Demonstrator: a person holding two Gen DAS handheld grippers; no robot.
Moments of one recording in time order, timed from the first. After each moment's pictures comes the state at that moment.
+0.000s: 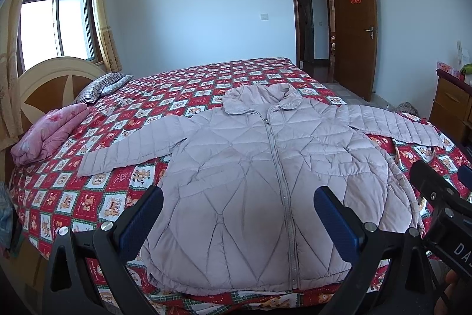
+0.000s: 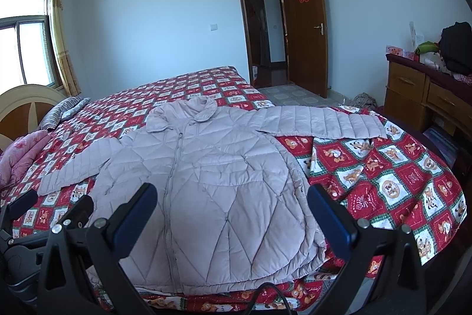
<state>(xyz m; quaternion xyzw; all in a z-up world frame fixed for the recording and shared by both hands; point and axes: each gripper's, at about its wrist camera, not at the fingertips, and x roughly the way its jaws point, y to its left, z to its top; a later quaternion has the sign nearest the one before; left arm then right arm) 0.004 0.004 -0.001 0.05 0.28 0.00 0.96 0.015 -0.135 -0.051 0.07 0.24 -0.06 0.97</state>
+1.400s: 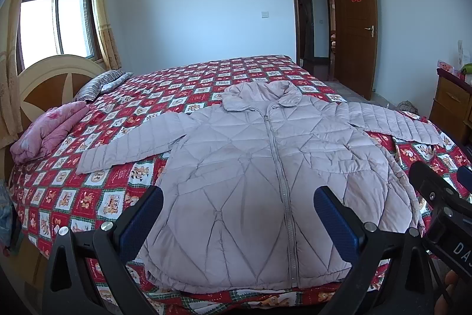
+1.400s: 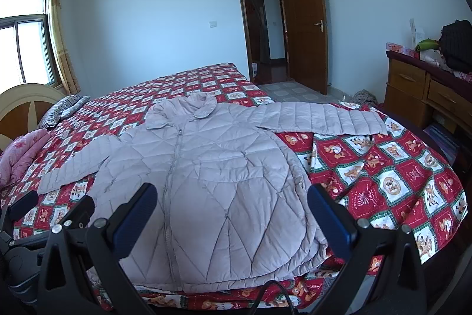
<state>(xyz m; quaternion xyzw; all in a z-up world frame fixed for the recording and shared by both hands) 0.001 0.001 -0.003 0.05 0.28 0.00 0.96 0.015 -0.135 -0.055 0.08 0.24 -0.06 0.97</state>
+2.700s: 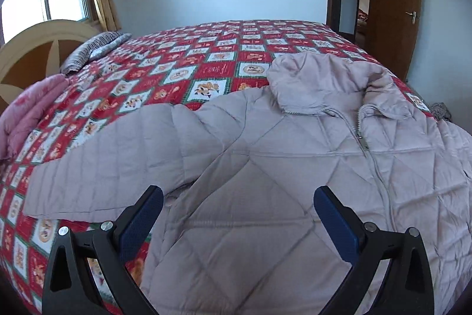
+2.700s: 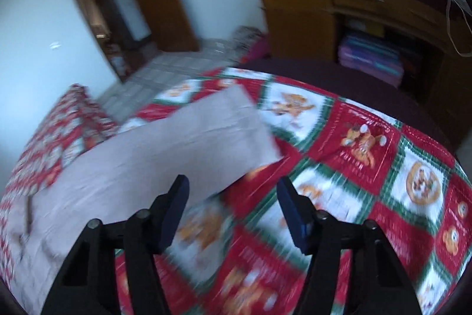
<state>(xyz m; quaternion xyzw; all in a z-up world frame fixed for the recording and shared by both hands) 0.319 0.091 -0.096 0.02 0.37 0.03 0.93 0.199 -0.522 -0.135 0.30 0.33 -0.35 0.82</state>
